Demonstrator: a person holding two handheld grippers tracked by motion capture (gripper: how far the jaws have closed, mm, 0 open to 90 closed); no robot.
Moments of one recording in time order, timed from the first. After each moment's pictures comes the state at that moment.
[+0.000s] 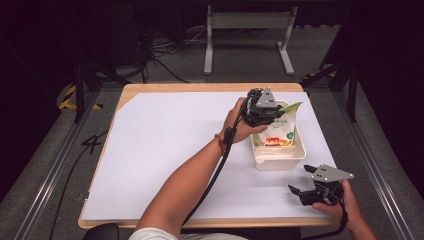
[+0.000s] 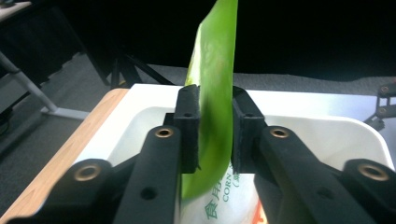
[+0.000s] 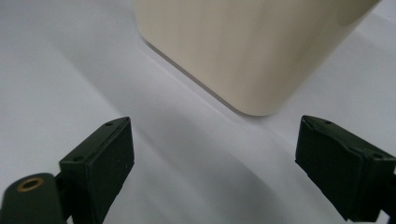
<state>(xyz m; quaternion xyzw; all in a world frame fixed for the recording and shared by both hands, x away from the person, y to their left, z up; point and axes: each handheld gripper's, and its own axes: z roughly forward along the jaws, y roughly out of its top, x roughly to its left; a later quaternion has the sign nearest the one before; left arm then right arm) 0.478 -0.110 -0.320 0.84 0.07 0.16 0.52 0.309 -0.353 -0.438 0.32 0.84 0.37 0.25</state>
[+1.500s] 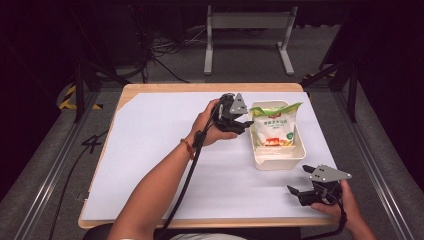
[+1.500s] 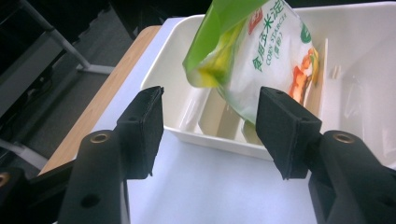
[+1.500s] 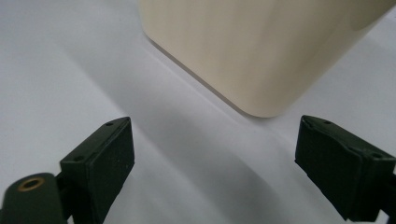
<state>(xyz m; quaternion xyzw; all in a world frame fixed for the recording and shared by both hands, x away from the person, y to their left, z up) 0.470 -0.036 -0.330 0.88 0.08 0.21 0.42 0.309 -0.349 -0.439 0.32 0.84 0.36 0.24</state>
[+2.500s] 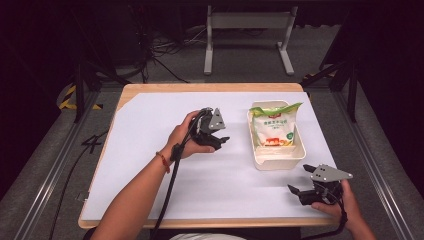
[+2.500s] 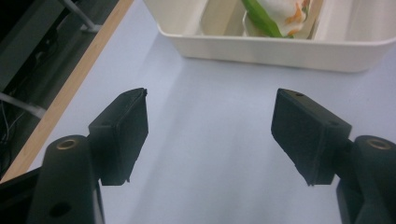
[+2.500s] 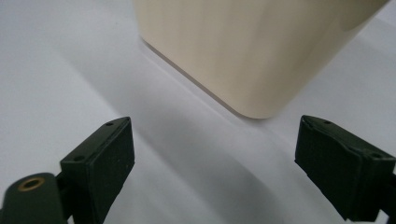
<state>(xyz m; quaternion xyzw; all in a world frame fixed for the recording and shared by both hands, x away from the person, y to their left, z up) 0.448 0.023 -0.357 0.90 0.11 0.22 0.35 0.309 -0.350 -0.438 0.32 0.84 0.36 0.25</state>
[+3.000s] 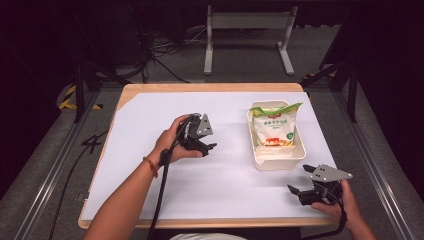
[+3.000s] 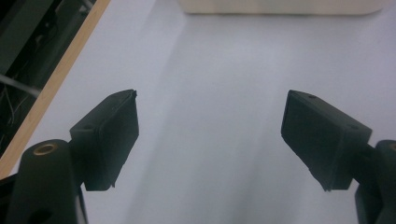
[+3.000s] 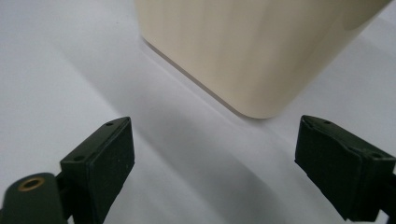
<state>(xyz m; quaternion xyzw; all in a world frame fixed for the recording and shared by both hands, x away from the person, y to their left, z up) 0.444 0.053 -0.371 0.92 0.11 0.22 0.32 0.309 -0.350 -0.438 0.32 0.84 0.36 0.25</state>
